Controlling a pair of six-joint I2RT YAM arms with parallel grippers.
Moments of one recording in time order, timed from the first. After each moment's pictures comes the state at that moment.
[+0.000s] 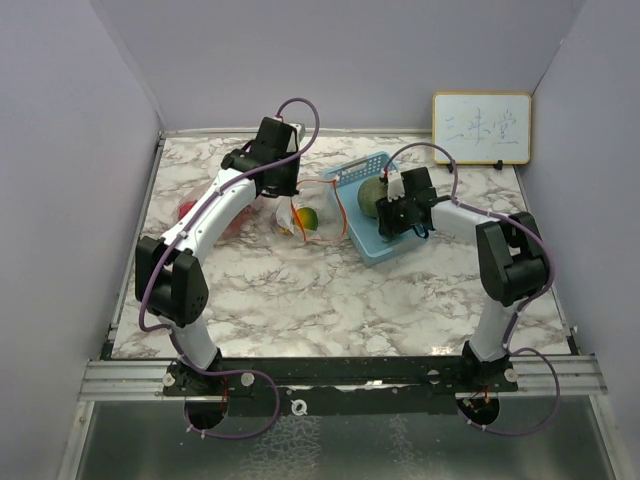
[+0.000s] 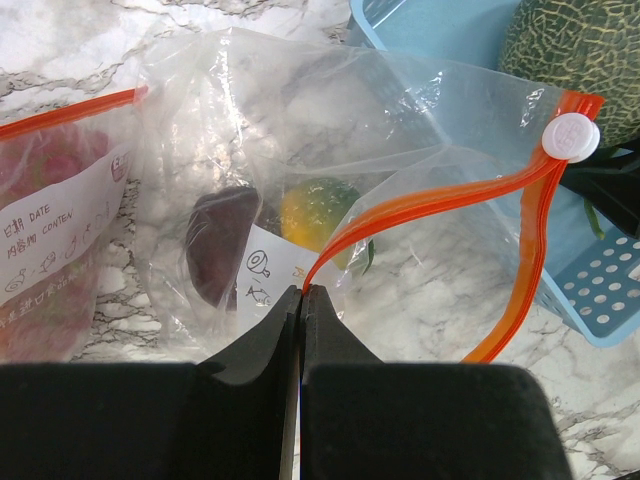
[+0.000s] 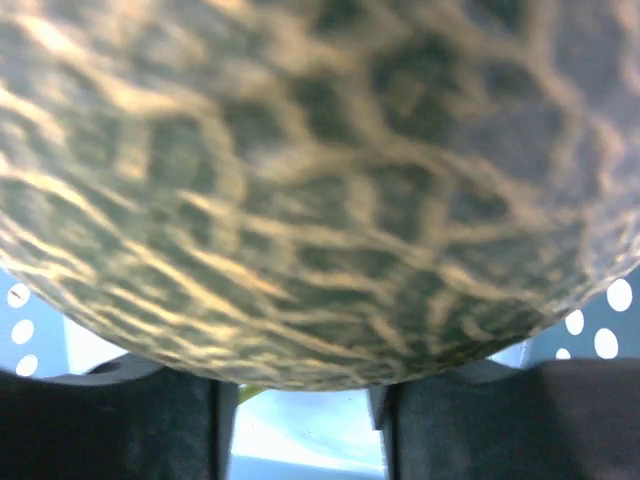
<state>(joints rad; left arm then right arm) -0.43 1.73 1.63 -0.74 0.02 -0.21 0.31 1.86 1.12 -0.18 -0.21 -0.11</state>
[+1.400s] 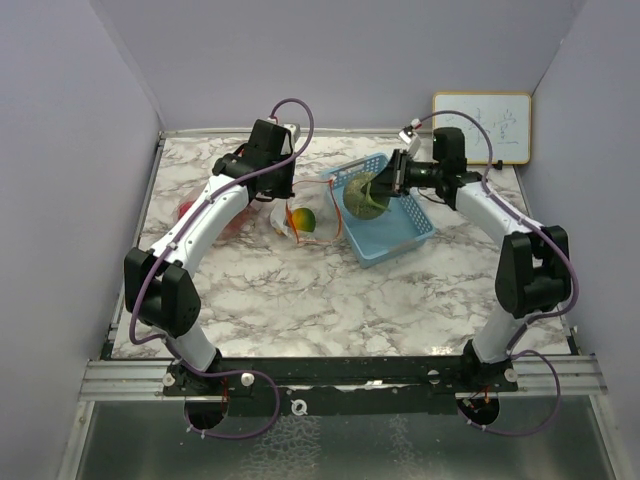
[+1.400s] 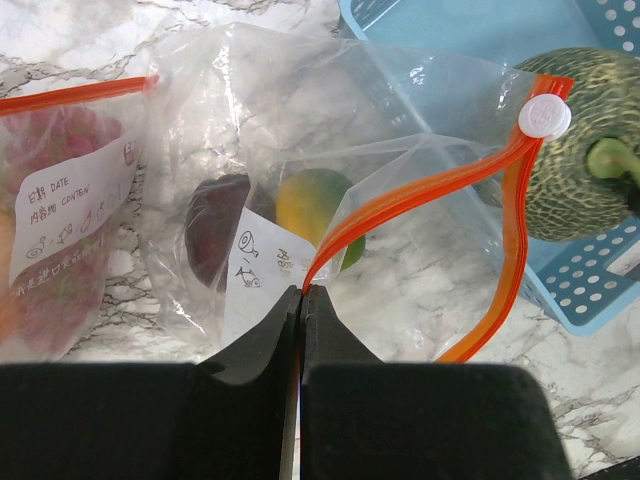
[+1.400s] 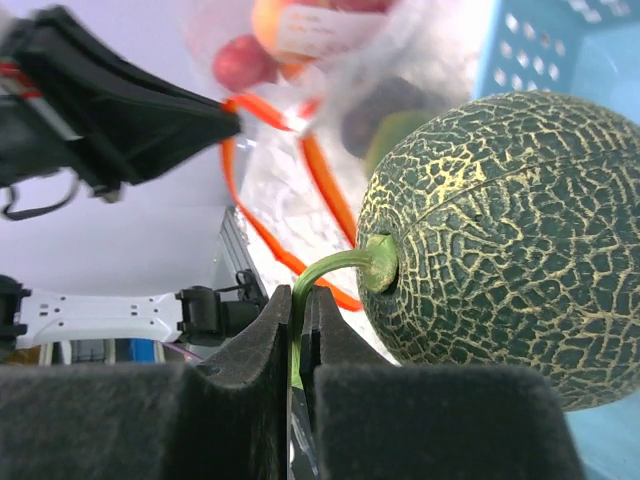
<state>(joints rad) -0.42 1.66 1.57 -0.74 0.02 -0.21 0.21 1.76 1.28 -0.08 -0.96 0.62</state>
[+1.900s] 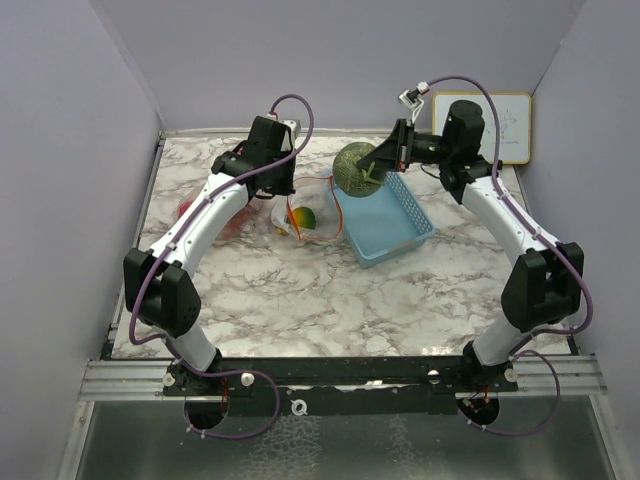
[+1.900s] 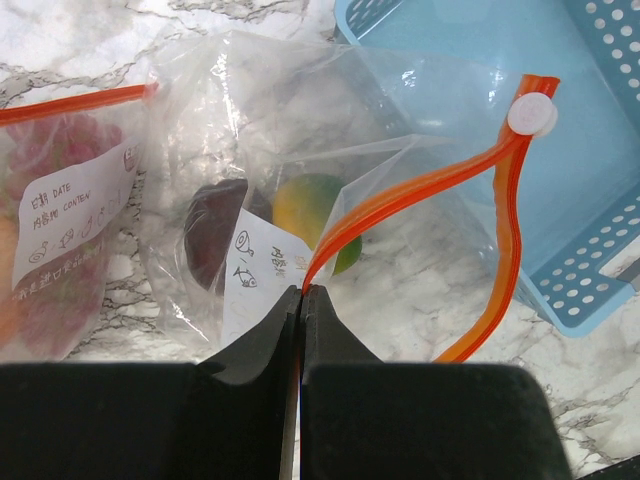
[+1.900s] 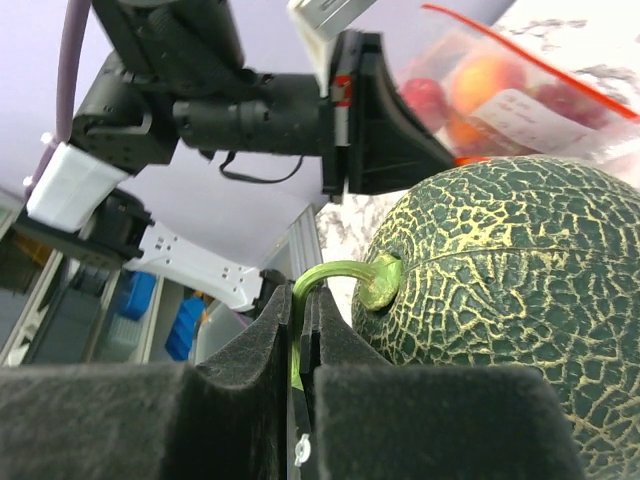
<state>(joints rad) -0.42 1.66 1.59 -0.74 0.02 -0.22 0.23 1.65 1.41 0.16 -1.15 0.79</state>
